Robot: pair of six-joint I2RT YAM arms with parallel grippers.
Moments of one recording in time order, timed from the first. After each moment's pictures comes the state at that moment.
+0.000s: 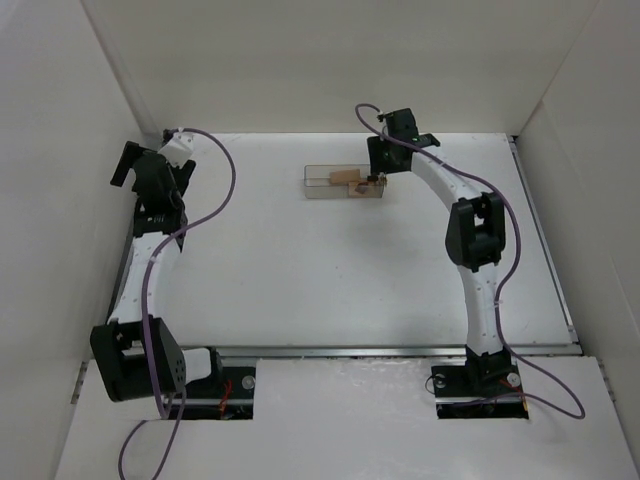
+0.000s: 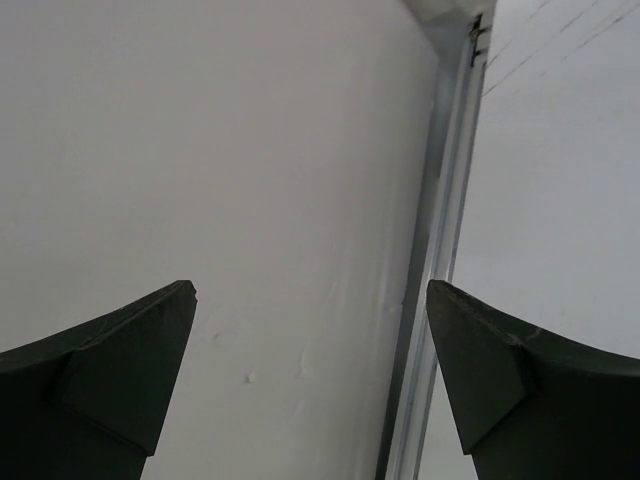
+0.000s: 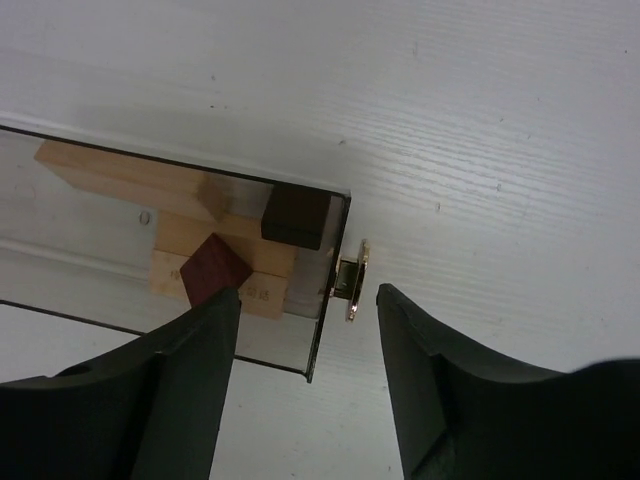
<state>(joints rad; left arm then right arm) 0.12 1.24 0.99 0.06 -0.34 0.69 0.30 2.32 2.12 -0.62 0.04 0.11</state>
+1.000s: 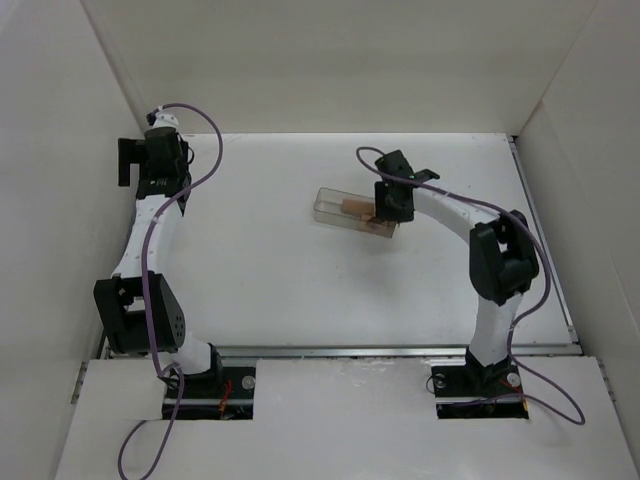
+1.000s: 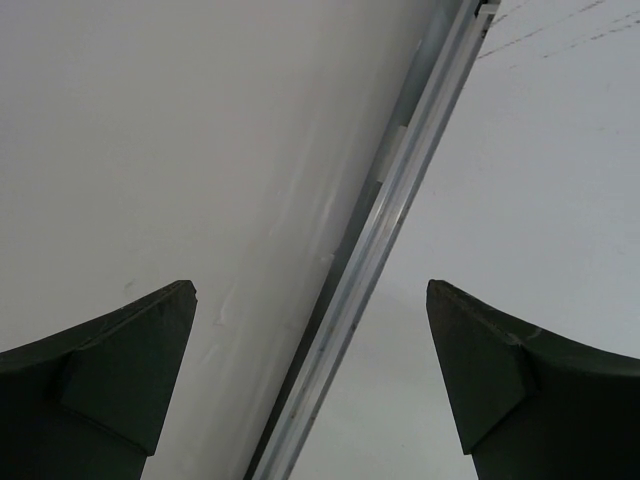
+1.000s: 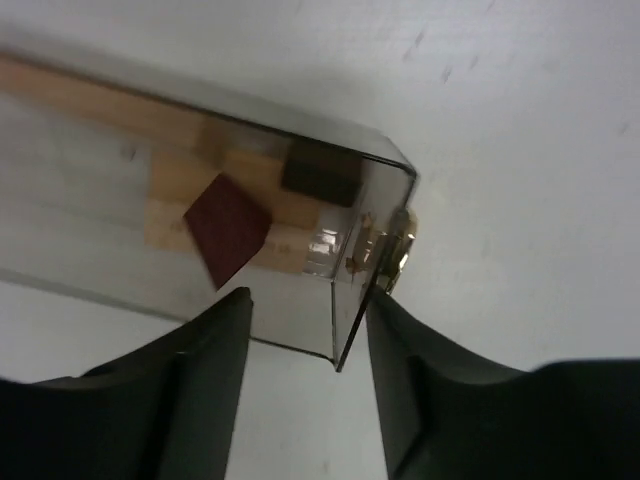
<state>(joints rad) 0.09 1.50 1.29 -0.23 -0.59 0.30 0.42 1.96 1.54 -0.64 0.22 0.39</state>
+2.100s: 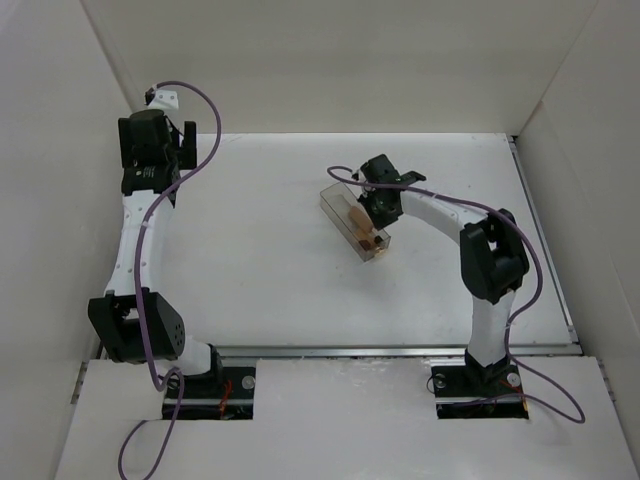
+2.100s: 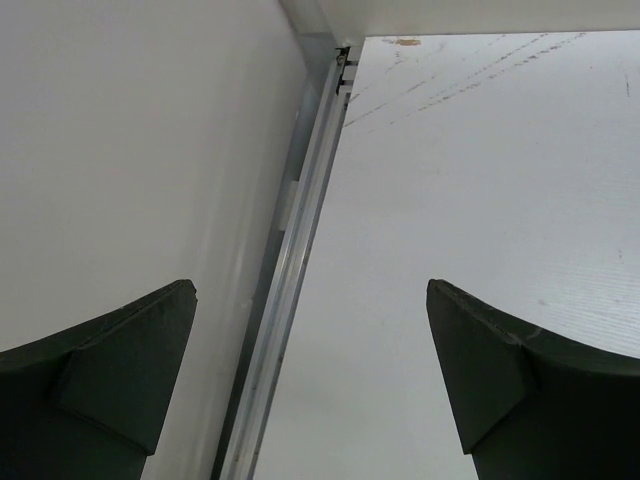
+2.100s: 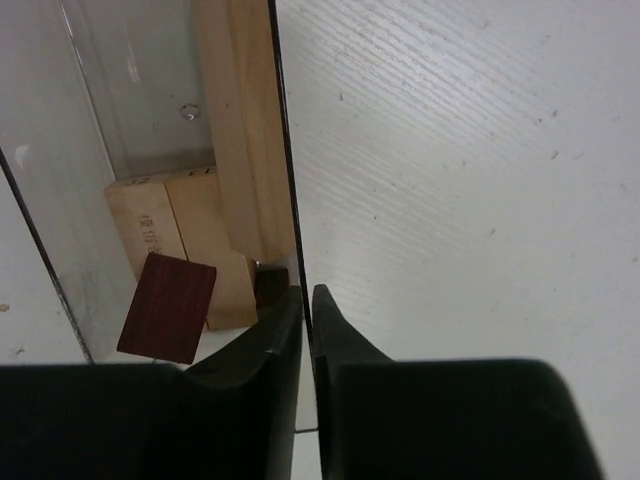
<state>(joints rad) 0.08 1.46 1.47 -0.41 -0.28 0.22 0.51 1.97 1.55 -0.69 0.10 -0.04</state>
